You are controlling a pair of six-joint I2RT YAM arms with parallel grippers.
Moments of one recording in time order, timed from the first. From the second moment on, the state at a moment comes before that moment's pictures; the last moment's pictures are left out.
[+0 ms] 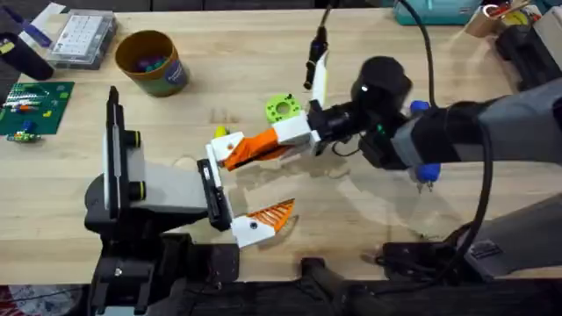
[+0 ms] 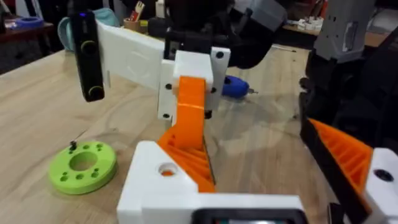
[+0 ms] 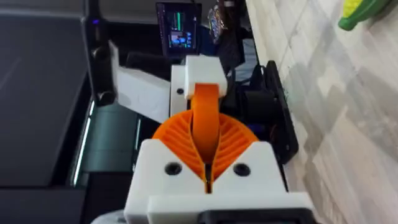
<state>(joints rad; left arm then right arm) 0.00 0.00 0.01 -0.14 1.24 0.04 0.58 1.74 0.58 1.09 -1.29 1.41</state>
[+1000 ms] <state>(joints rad) 0.02 0.00 0.00 -0.13 1.20 0.02 0.64 1.67 0.59 0.93 -1.05 1.29</state>
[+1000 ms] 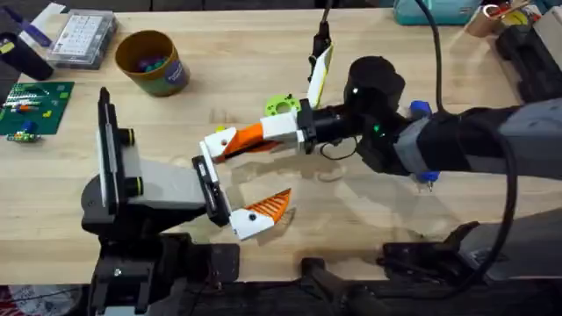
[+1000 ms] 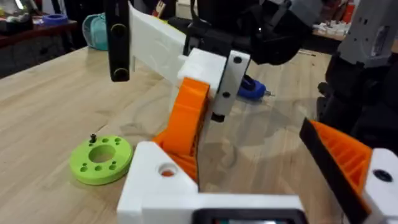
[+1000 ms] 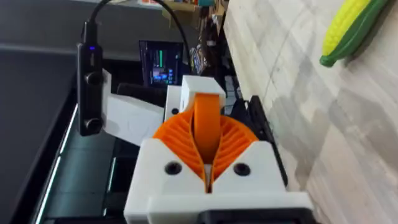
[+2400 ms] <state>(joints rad) 0.00 0.00 0.01 -0.14 1.26 0.03 0.73 1.66 0.58 0.93 -0.97 1.27</state>
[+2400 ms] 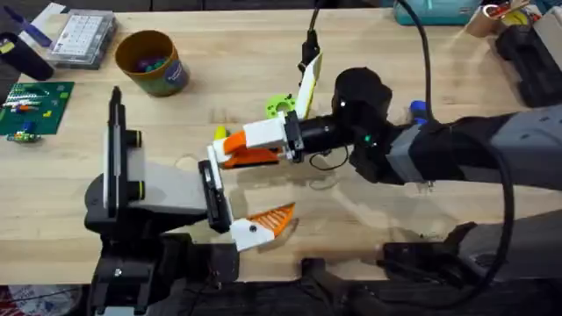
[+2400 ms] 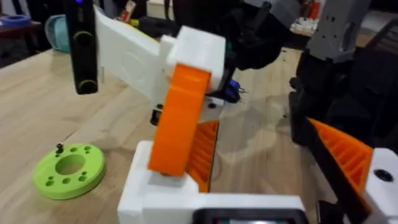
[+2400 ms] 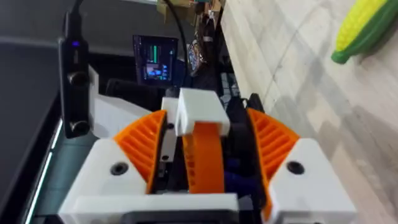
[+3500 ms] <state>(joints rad) 0.00 0.00 0.01 -0.15 1.31 0.03 0.66 1.41 0.34 1.00 -0.89 1.34</state>
